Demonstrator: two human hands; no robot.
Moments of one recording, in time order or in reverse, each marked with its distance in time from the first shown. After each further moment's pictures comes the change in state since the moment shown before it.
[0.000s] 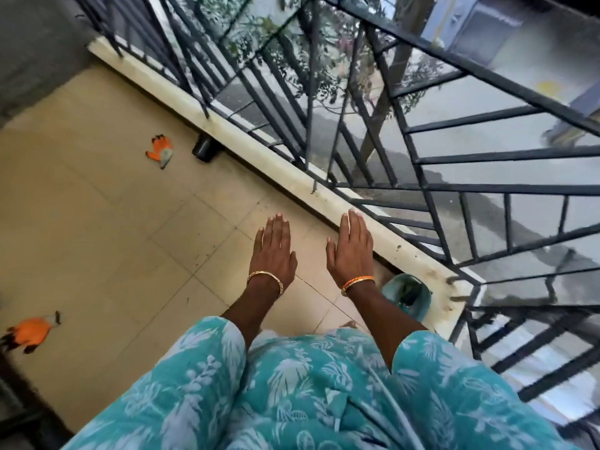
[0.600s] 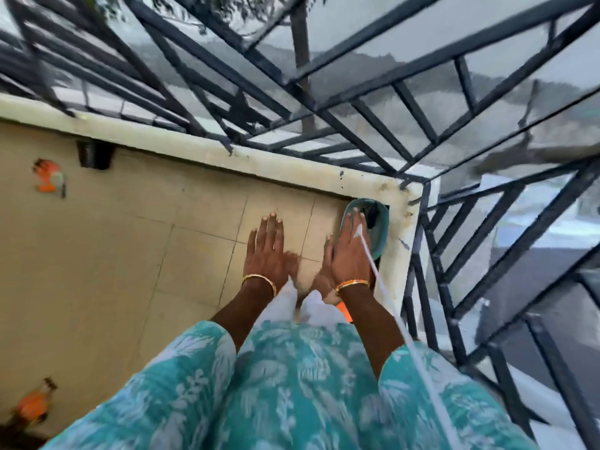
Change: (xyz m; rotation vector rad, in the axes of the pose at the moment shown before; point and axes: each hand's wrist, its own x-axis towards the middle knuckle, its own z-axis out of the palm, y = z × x) left_hand 0.034 0.159 0.094 0.174 -0.264 0.332; right_hand -0.082 0.180 0.057 0.185 -0.075 0.549
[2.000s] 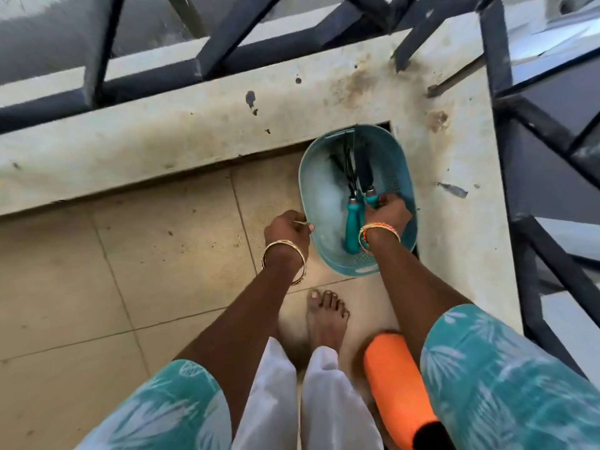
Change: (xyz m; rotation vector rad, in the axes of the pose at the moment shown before) left_hand 0.342 0.133 0.369 -0.860 -0.369 -0.233; right_hand 0.189 0.294 0.364 0.442 0.171 1.218
